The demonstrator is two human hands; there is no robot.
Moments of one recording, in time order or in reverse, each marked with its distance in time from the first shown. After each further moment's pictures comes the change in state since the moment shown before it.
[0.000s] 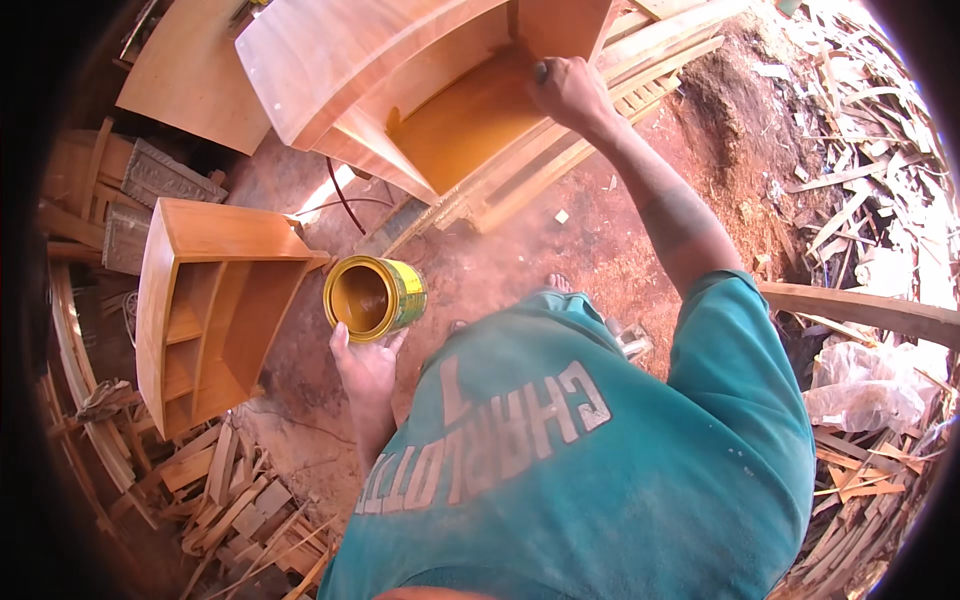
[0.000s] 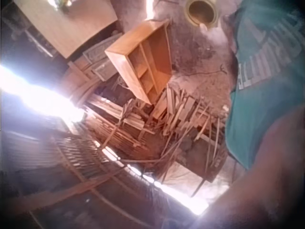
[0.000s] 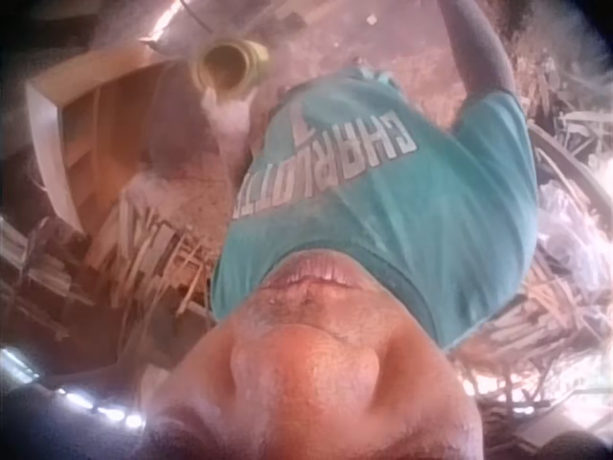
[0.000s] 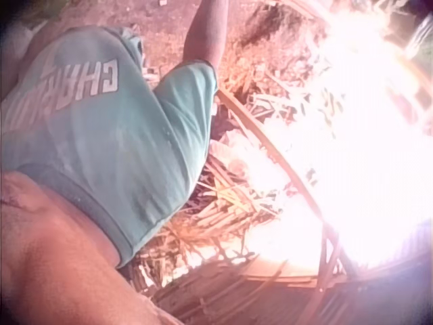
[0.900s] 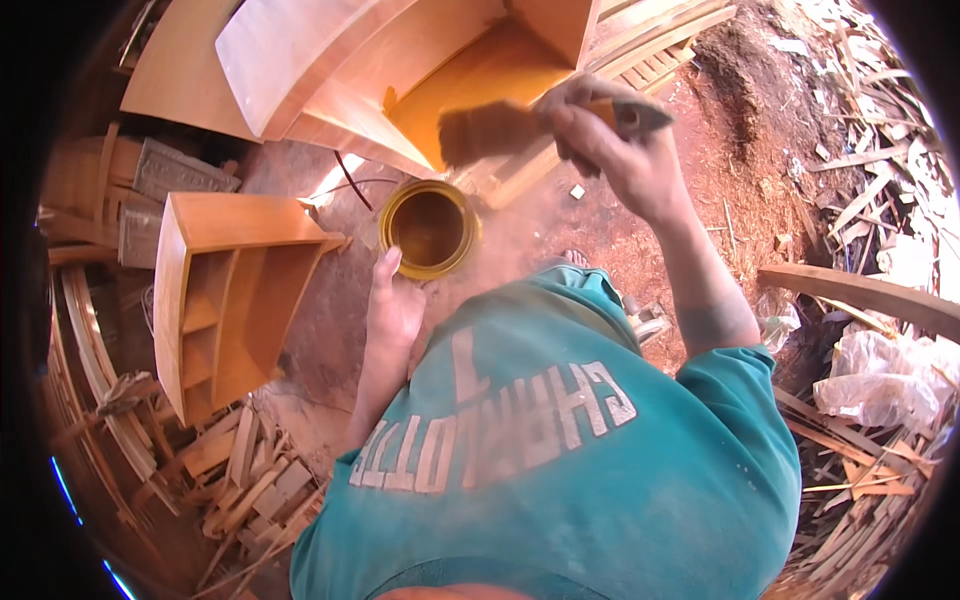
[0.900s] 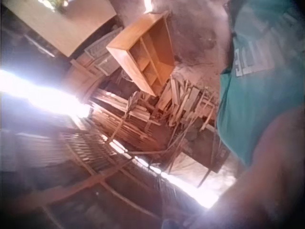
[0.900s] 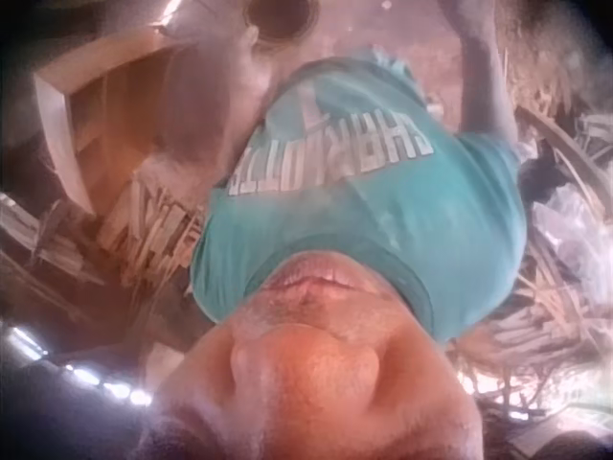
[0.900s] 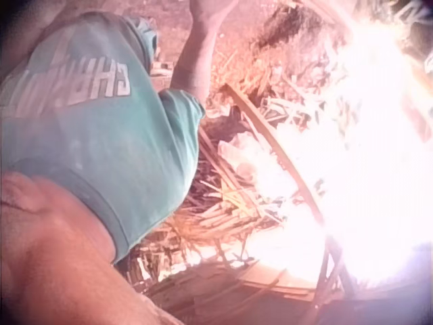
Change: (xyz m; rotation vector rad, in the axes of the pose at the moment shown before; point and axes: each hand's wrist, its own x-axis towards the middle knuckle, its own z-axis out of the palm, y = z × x) left_hand 0.033 -0.017 0.063 0.127 -0.211 -0.108; right_hand -0.155 -0.053 -0.071 1.253 0.011 -0.143
